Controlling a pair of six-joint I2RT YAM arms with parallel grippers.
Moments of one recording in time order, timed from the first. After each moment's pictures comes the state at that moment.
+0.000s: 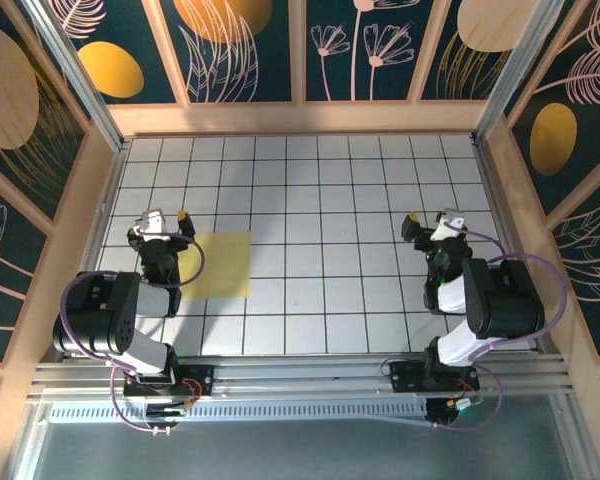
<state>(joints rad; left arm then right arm) -0.03 1.52 0.22 1.18 -0.30 -0.12 -0.04 1.56 0.20 1.23 0.01 0.13</state>
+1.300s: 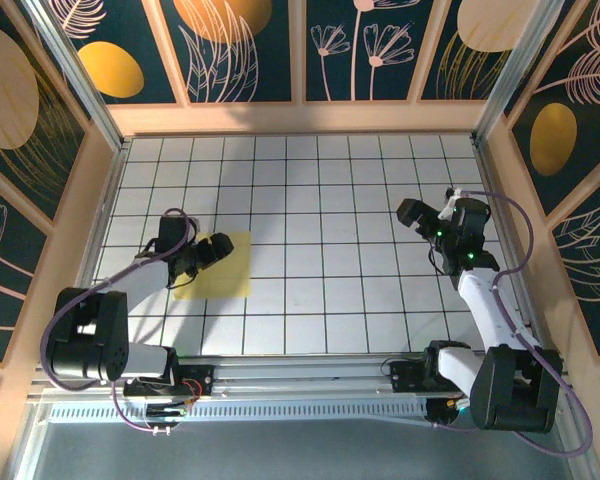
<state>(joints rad) -0.13 1.41 0.57 -0.12 0.33 -0.64 -0.04 1.06 0.64 -0.14 -0.31 0.50</state>
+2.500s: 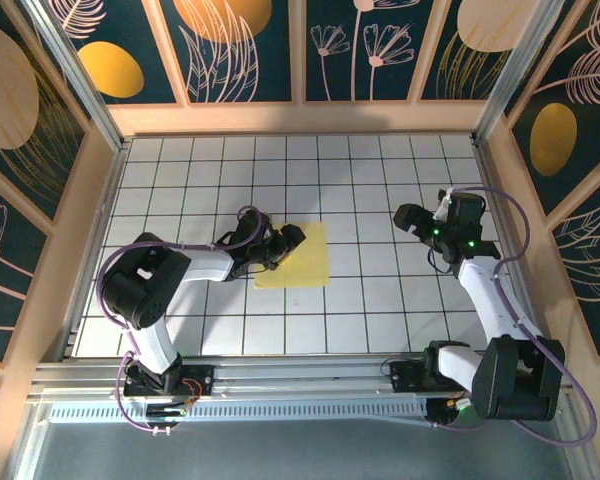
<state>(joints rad) -0.61 1.79 0.77 0.35 0.31 -1.23 -0.01 1.13 0.73 -0.33 -0.31 0.47</state>
